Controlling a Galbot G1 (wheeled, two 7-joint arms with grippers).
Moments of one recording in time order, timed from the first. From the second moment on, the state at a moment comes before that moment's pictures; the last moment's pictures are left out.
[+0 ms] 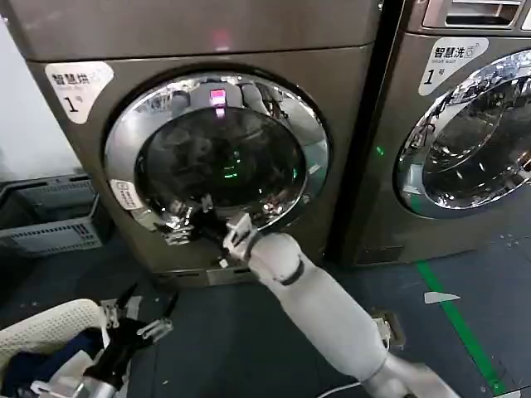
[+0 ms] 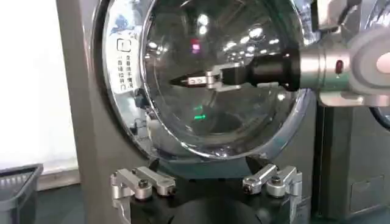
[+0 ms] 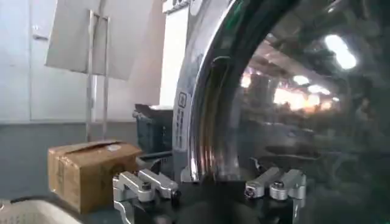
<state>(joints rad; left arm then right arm) 1.74 -1.39 -0.80 -2.18 -0.24 -0.01 0.38 -0.51 1.53 -0.21 1.48 0.28 -0.23 -0.28</state>
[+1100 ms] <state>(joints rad) 1.77 -1.40 -0.80 -2.18 -0.23 -0.01 0.38 -0.42 1.61 -0.30 1.29 0.28 -0.19 -0.24</state>
